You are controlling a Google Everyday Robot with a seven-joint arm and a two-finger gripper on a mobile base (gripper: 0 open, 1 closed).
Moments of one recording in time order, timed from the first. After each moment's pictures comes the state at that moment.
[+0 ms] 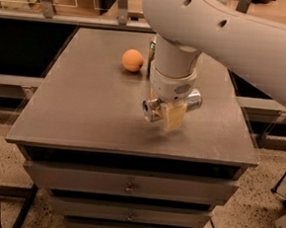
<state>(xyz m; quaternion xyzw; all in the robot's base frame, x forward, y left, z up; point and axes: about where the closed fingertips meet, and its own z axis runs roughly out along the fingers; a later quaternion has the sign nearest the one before) 0.502 -0.061 0.843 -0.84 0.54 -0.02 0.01</state>
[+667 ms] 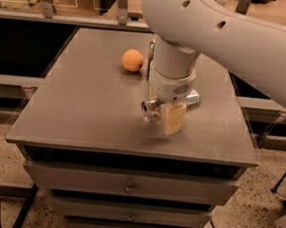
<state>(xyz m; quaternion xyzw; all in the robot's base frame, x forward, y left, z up) 0.503 -0.059 0.841 -0.84 0.54 -0.02 0.02</state>
